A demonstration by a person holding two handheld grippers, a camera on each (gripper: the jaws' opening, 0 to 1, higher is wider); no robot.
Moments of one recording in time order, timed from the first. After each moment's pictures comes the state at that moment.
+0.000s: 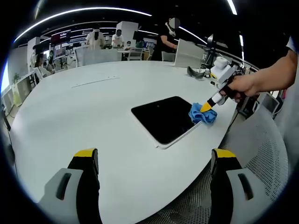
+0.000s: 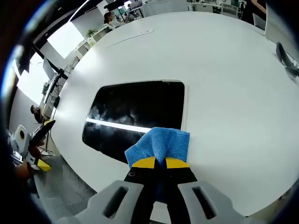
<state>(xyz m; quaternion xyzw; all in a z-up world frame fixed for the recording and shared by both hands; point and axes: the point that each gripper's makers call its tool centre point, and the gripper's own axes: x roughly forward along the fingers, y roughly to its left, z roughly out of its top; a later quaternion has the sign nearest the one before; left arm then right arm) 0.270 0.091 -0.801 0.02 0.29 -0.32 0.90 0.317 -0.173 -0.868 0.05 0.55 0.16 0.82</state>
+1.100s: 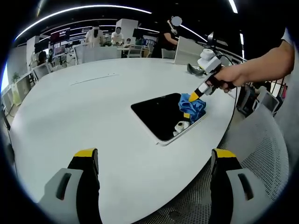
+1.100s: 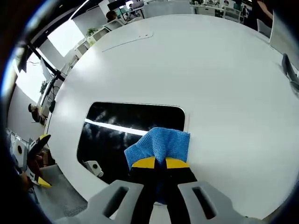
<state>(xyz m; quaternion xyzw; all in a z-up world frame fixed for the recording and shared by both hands) 0.268 0.092 -0.806 0.02 0.30 -0.32 0.90 0.372 -0.170 -0.869 0.03 0.55 0.15 0.82</state>
